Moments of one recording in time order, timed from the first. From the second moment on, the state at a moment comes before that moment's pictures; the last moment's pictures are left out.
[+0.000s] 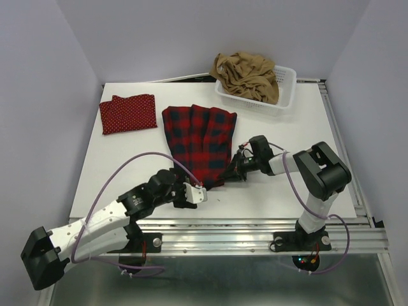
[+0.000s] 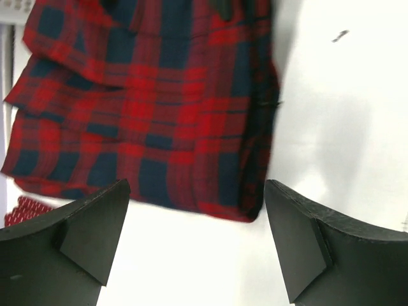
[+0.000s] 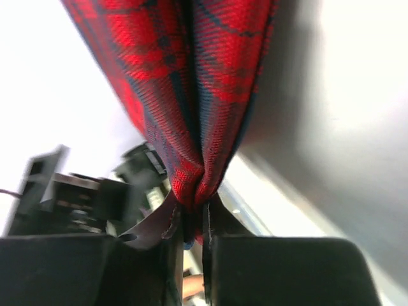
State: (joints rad) left arm -0.88 0.77 0.41 -0.20 0.02 0.75; right arm 0.45 1.81 0.73 0.25 -0.90 1.14
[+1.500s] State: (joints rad) left arm -1.03 1.14 0.33 0.20 -0.26 0.53; right arm 0.45 1.82 0.66 0.73 -1.00 1.60
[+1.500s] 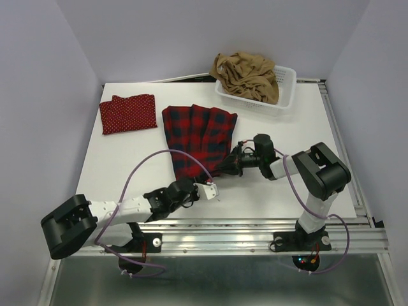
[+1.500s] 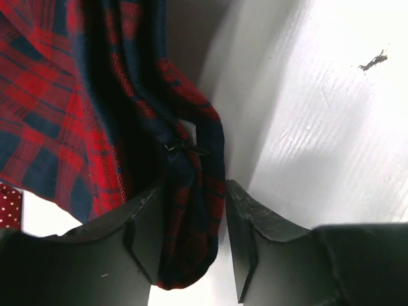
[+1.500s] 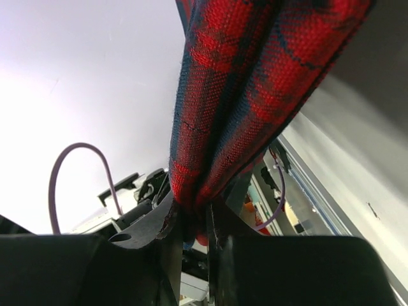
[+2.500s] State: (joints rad) left arm -1.02 1.01 0.37 0.03 -0.17 0.49; right arm 0.45 1.81 0.66 0.67 -1.08 1.58
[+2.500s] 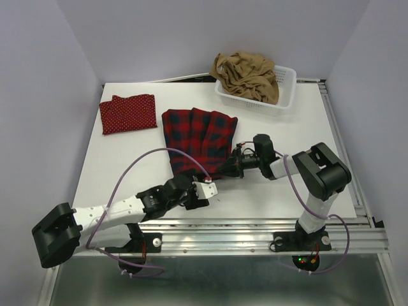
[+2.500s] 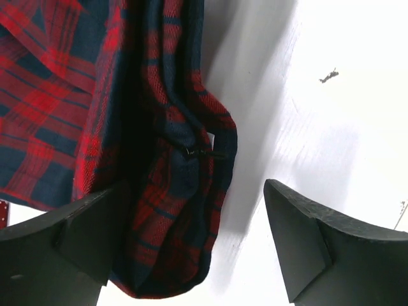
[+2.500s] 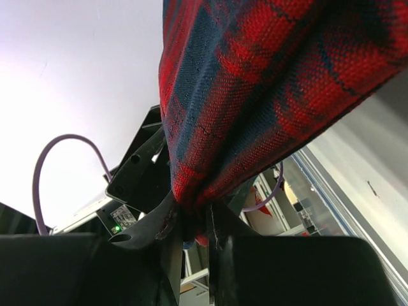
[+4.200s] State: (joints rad) left arm -0.95 1.12 0.47 0.03 -0.05 0.52; right arm 0.45 1.81 0.66 0.84 -1.05 1.73
